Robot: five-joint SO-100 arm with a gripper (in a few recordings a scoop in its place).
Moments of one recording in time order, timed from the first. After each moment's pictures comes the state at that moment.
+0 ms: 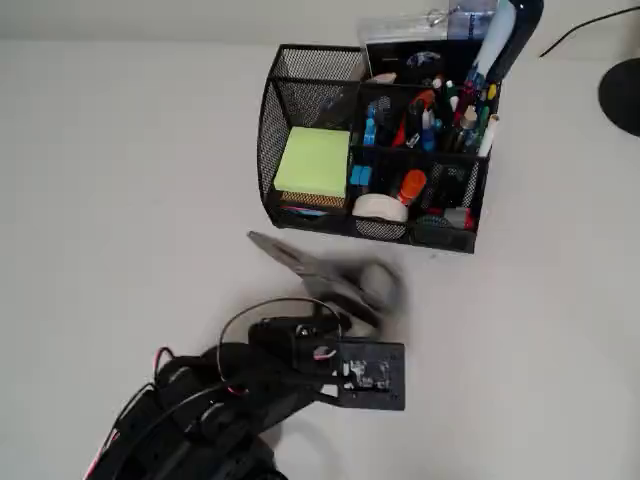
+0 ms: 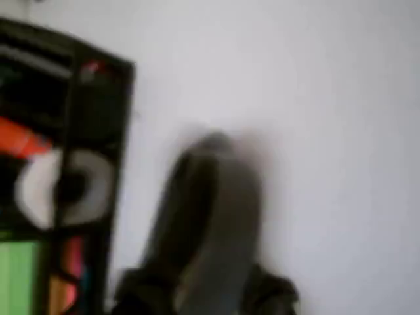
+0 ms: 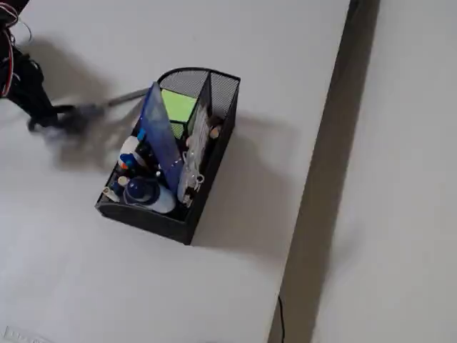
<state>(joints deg) 25.4 187.2 177.0 54.1 -26.9</state>
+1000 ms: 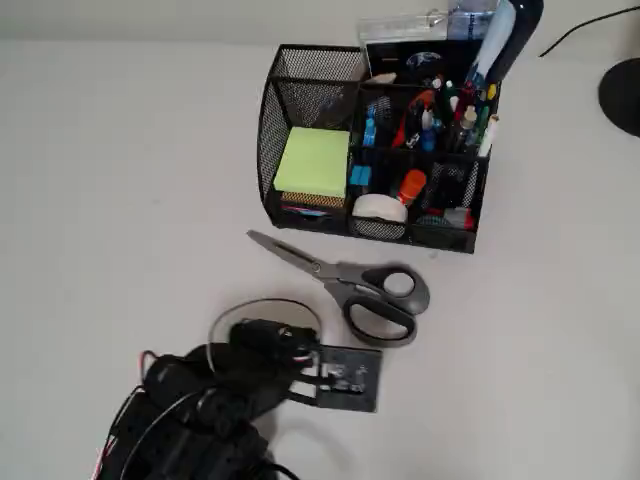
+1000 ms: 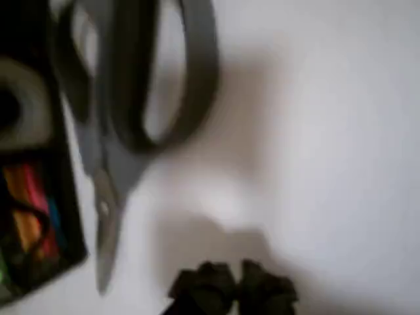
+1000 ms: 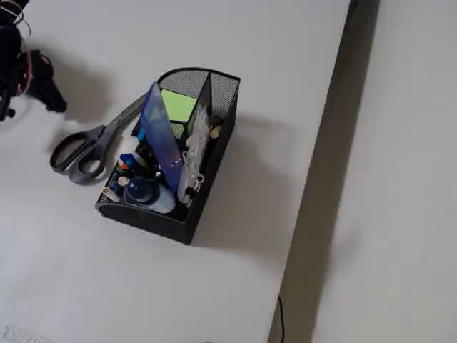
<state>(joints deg) 4.7 187.9 175.6 67.5 -5.2</state>
